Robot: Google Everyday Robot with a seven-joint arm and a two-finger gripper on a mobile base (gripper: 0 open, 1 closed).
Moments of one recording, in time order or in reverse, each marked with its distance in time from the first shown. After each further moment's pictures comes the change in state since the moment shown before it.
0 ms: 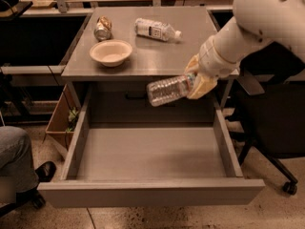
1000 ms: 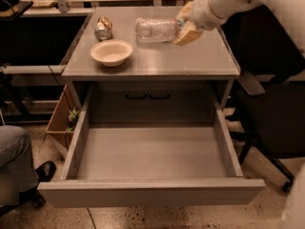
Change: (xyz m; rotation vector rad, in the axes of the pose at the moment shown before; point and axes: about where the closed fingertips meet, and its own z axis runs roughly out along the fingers) arm -0.010 -0.161 -0.042 0.347 -0.097 0.084
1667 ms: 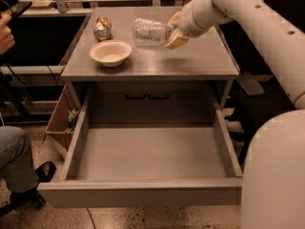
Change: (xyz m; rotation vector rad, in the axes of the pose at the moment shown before) arm 0.016 -0.022 0.080 0.027 -0.039 0.017
